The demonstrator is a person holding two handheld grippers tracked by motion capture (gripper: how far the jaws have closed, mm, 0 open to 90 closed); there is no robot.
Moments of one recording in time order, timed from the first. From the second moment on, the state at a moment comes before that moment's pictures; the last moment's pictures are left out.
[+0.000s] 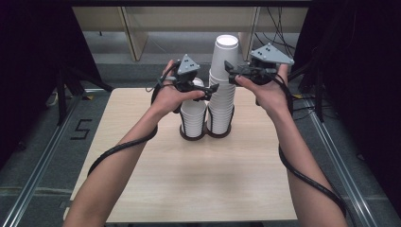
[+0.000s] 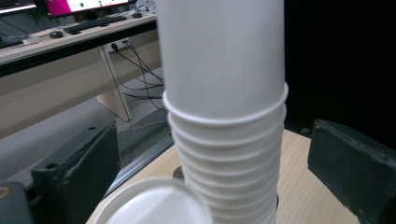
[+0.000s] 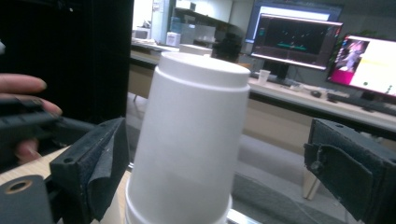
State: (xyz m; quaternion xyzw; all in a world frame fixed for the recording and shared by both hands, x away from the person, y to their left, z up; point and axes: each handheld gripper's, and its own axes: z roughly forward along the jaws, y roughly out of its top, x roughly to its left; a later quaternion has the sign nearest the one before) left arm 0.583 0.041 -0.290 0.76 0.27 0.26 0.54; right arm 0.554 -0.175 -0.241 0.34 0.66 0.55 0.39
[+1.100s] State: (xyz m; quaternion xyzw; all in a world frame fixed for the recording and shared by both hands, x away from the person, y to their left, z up) left arm 0.607 0.013 -0.302 0.77 0.29 0.22 0.52; right arm 0.599 -0.151 -0.242 0.35 0.68 0.55 0.33
